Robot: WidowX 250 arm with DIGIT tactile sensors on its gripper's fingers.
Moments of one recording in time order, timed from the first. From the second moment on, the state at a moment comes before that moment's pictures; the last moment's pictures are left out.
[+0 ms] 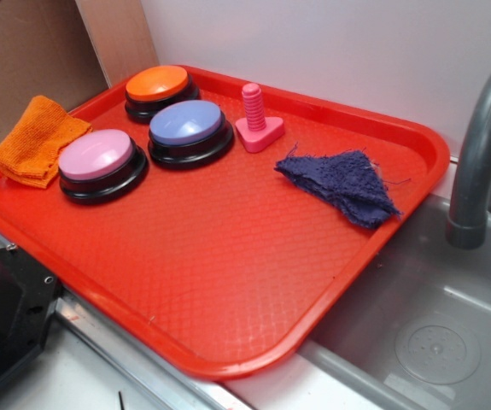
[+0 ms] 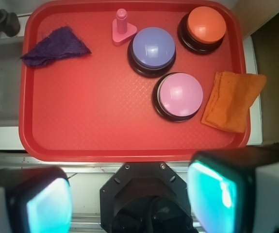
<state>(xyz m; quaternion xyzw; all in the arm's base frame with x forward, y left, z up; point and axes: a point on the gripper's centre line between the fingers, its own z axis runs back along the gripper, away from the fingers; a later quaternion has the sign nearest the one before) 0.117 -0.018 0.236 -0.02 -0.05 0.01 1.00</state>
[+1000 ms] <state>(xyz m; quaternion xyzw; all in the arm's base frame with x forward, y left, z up) 0.187 0.055 0.121 0.03 -0.05 -0.09 0.99</state>
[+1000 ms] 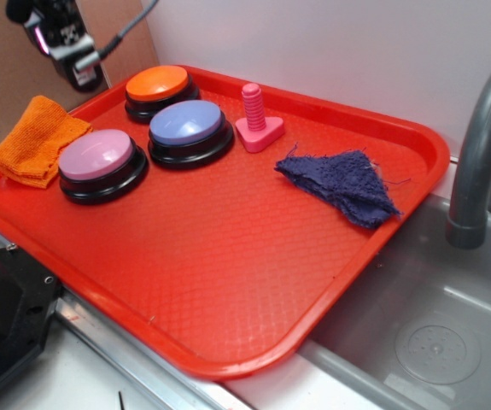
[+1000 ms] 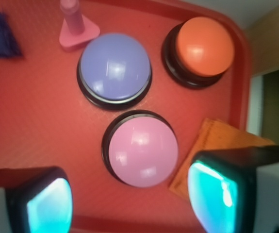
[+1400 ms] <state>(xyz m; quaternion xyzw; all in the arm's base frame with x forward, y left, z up) 0.180 0.080 0.071 0.05 0.01 -0.10 0.99</state>
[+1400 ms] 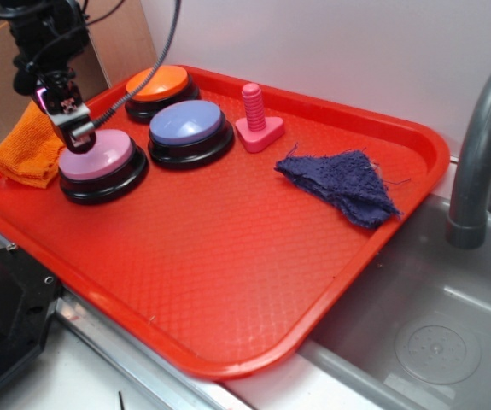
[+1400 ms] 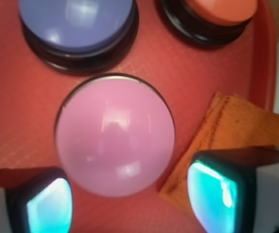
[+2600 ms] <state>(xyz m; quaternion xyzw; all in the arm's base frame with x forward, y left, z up) 0.180 0.074 0.057 0.05 0.04 -0.10 0.99</state>
